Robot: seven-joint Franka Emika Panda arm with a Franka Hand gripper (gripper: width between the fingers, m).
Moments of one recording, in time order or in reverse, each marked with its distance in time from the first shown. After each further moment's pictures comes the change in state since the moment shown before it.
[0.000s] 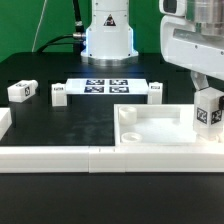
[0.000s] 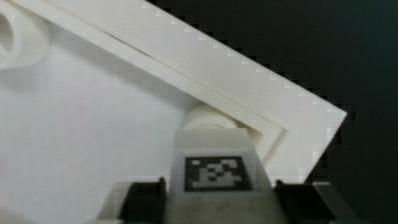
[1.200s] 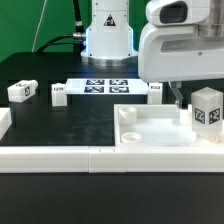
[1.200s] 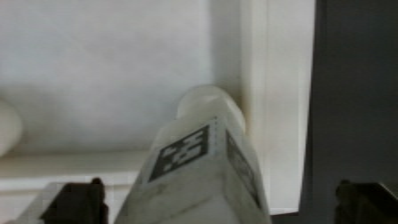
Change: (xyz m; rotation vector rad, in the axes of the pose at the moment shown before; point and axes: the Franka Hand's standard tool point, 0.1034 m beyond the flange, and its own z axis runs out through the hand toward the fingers) arm 0.007 0.001 0.001 -0.014 0.013 -1.058
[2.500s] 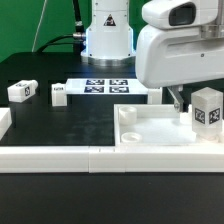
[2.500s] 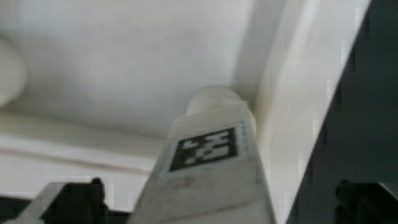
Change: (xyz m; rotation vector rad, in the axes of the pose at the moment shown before) arm 0.000 0.004 0.001 -0.007 -0.001 -0.101
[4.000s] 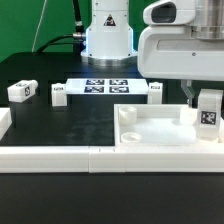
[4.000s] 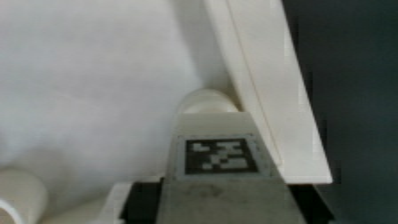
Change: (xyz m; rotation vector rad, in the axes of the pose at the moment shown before) arm 0.000 -0.004 0.003 0.020 0.024 0.717
